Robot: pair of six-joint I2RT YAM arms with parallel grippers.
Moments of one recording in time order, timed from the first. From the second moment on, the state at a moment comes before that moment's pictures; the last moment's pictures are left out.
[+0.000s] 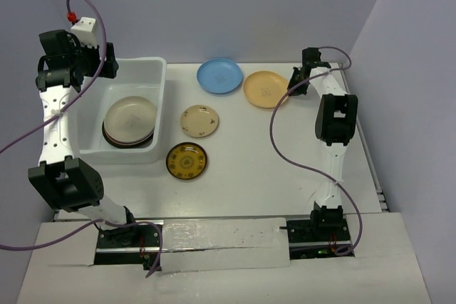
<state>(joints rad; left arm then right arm) 0.21 1.58 1.70 -0.58 0.32 0.23 -0.05 2.39 2.04 -0.70 -0.17 0.36</state>
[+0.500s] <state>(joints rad) 0.01 1.58 1.73 -0.61 0.61 0.09 0.08 1.72 1.80 -0.65 -0.33 0.17</state>
